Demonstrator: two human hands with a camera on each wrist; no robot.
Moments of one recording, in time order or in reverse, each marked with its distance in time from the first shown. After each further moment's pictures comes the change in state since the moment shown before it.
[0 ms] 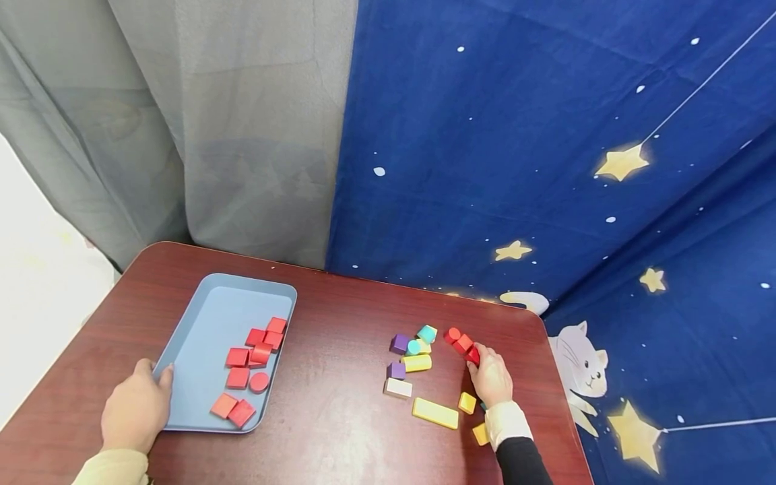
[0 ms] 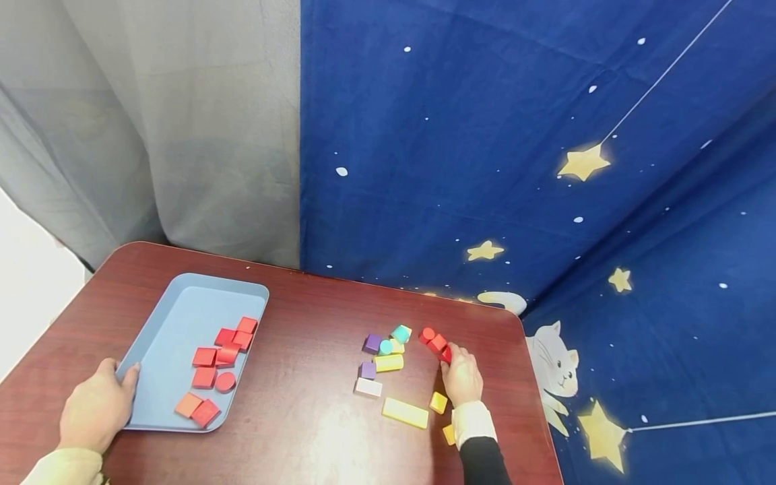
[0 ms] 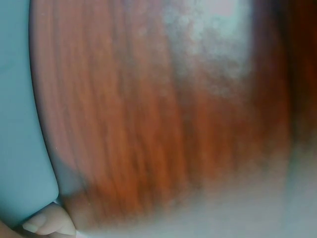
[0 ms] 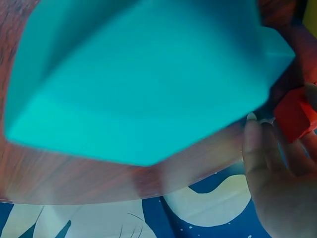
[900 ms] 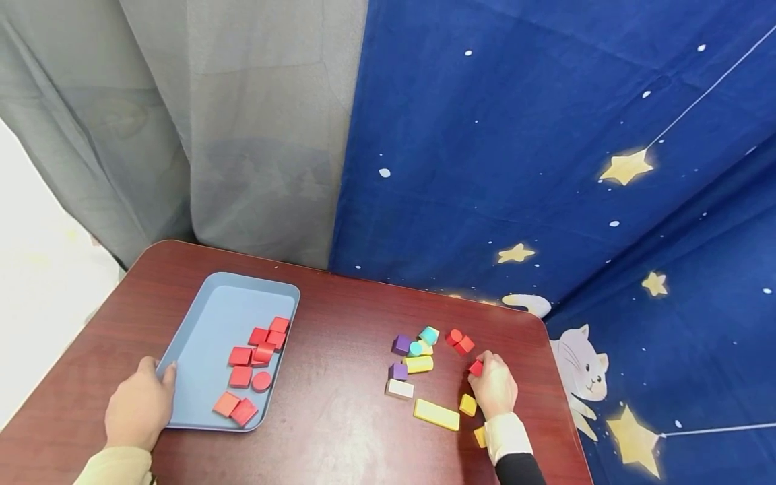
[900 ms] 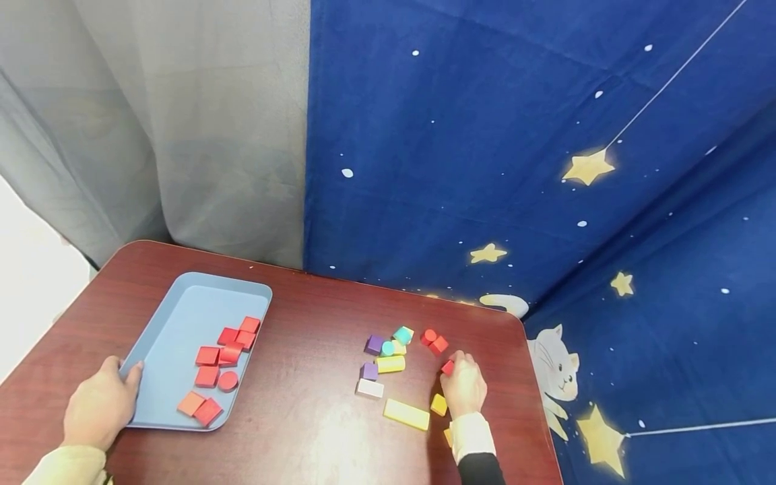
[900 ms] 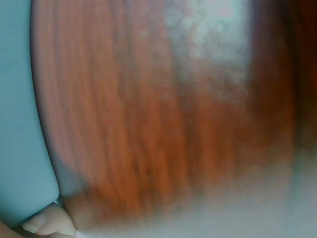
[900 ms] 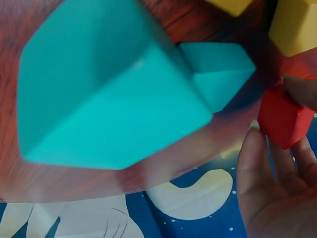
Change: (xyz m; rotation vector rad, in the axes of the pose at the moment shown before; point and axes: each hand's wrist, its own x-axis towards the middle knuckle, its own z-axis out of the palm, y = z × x) left_hand 0.000 -0.001 0.000 -0.032 0.011 0.007; right_hand -0.016 -0.019 -0.015 -0.022 0.039 0.128
